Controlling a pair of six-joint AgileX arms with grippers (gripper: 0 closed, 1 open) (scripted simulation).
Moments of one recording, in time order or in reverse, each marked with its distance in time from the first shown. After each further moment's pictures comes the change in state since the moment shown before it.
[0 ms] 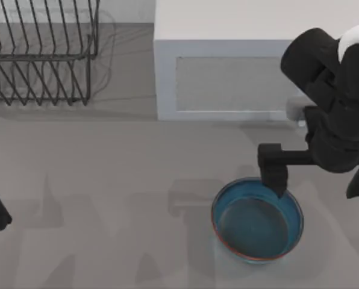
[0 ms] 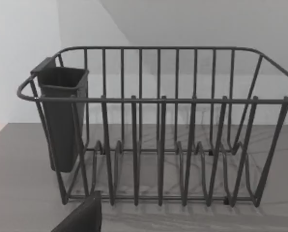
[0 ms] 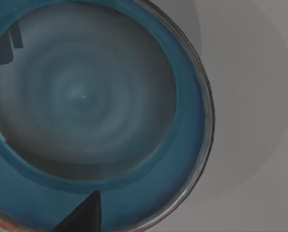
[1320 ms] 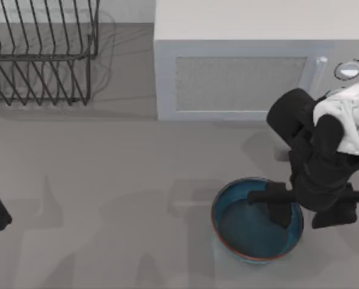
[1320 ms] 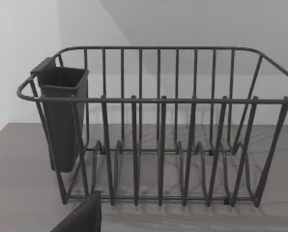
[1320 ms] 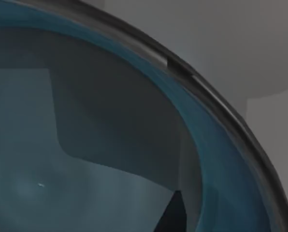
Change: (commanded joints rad) left arm 0.000 0.000 0.000 0.000 0.000 0.000; right arm 0.006 0.116 -0.237 0.355 0.000 0.007
